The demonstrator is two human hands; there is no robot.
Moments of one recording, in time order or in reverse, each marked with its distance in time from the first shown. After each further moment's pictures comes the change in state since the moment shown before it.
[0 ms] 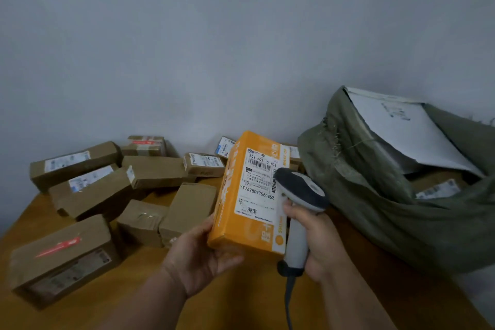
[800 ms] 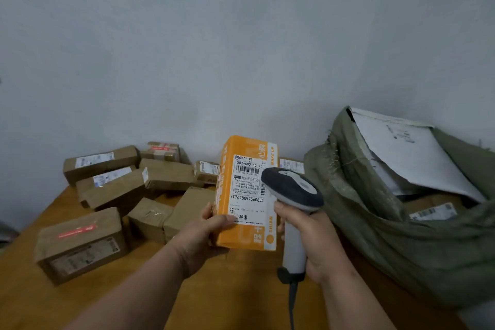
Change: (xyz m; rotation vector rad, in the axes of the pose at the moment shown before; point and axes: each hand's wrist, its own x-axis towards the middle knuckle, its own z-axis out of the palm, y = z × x) left_hand -0.017 -0.011 0.047 0.587 0.129 0.305; right_hand -0.032 -0.039 -0.015 -0.242 -0.148 -0.165
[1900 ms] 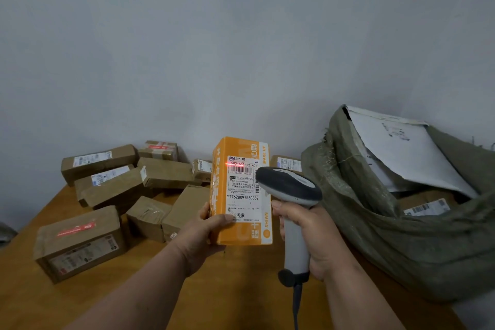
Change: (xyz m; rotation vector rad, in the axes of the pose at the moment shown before) left_hand 0.007 -0.013 -0.001 -0.061 0.026 0.013; right_hand -0.012 -0.013 -0.001 -0.005 -0.051 0.057
